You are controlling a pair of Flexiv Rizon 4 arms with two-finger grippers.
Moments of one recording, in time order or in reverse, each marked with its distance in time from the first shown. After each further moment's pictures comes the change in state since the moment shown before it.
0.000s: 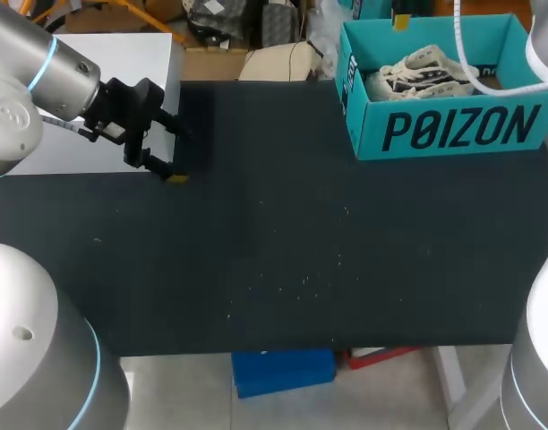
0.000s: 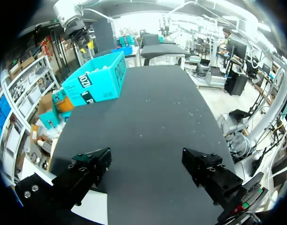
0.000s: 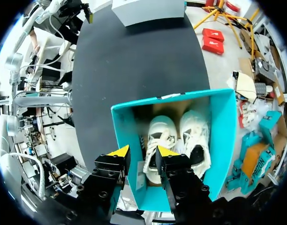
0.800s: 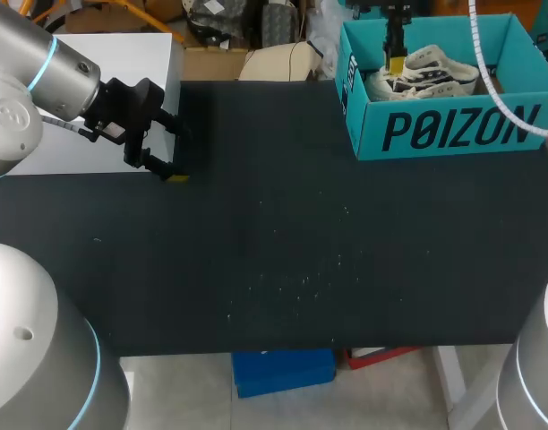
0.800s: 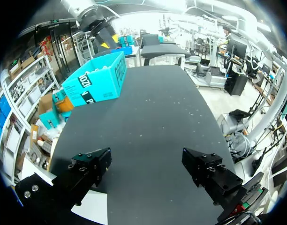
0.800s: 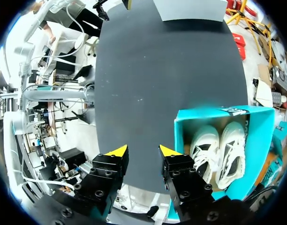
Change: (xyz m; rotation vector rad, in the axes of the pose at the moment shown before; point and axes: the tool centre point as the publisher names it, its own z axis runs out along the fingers) left arm 0.000 0.000 0.000 0.000 0.000 0.000; right arm 0.121 0.017 0.044 0.026 0.113 -0.069
